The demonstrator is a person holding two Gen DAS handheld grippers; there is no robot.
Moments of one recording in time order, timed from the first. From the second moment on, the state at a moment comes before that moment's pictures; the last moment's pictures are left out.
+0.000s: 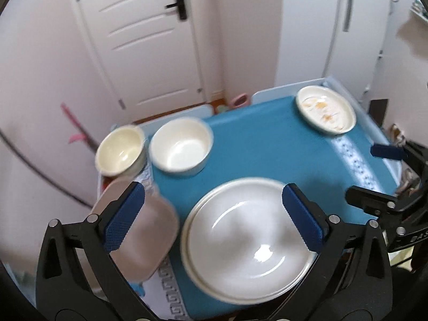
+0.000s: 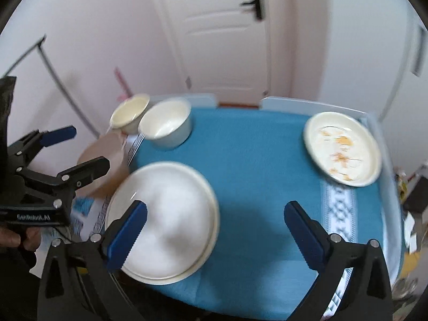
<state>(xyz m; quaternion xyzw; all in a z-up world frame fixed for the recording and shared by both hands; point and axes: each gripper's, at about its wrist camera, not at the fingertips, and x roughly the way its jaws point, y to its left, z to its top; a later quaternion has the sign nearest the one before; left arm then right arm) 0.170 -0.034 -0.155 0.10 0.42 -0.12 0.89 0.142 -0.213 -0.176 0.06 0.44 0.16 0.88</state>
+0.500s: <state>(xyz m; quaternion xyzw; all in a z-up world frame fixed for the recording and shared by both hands) 0.320 -0.168 -0.127 0.07 0.44 -0.32 0.84 0.147 -0.342 -0.136 0.15 0.40 -0.03 0.90</state>
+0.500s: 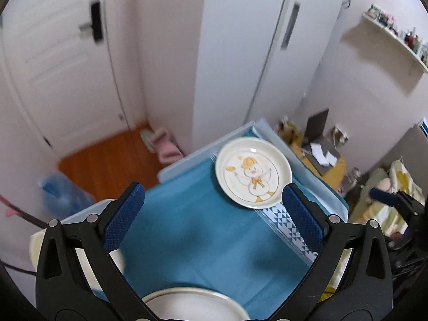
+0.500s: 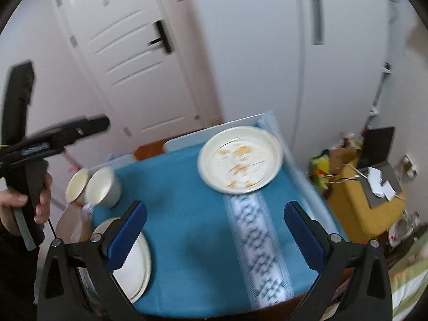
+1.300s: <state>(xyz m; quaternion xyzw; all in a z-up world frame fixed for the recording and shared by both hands) 0.432 -0.278 -0.312 0.10 0.57 -0.36 0.73 0.257 -0.437 -0.292 0.32 0.45 -0.07 0.83</state>
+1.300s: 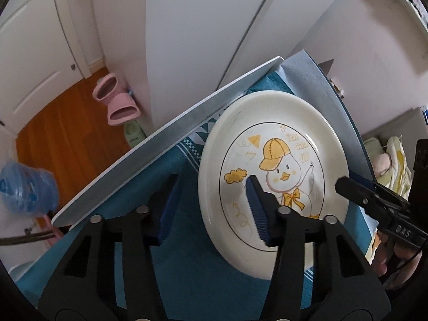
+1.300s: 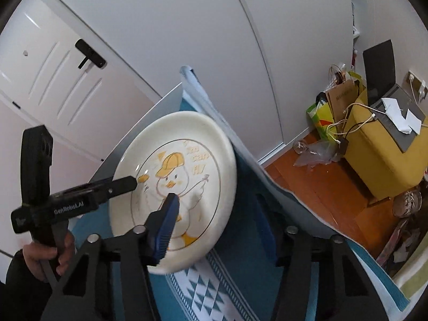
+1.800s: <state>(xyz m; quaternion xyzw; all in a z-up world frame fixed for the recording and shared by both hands) 0.428 -0.278 -0.319 0.11 0.56 -0.36 0.74 0.263 -0.437 -0.306 0.32 0.45 -0.06 0.83</state>
